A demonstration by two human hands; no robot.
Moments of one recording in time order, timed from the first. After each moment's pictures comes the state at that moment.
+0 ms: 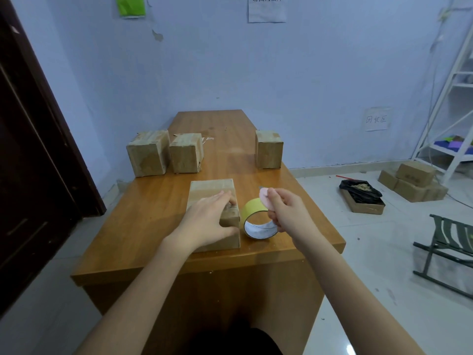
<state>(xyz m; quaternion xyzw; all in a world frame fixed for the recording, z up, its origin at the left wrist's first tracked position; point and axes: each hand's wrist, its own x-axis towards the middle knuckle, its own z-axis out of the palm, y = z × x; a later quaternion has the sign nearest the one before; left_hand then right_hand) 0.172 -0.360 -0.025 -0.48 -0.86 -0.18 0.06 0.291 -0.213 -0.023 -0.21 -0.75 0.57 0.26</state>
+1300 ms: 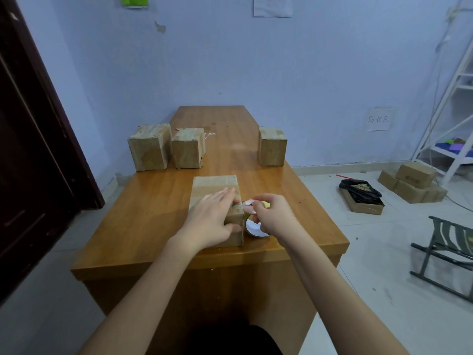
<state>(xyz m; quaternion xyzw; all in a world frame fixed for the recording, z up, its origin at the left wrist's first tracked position) 0.174 -0.360 -0.033 -0.49 -0.85 -0.17 0.09 0.265 -0.235 -0.024 -0.29 -0.78 0.53 0.18</state>
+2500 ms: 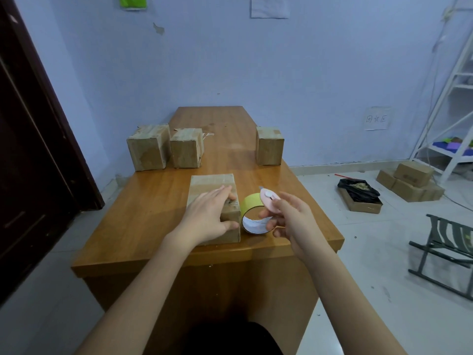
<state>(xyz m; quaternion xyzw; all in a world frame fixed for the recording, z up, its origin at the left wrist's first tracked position) 0.173 -0.360 -0.032 -0.47 -0.86 -0.20 0.07 0.309 -0.227 -0.025 -0.24 -0.61 0.72 0.24</state>
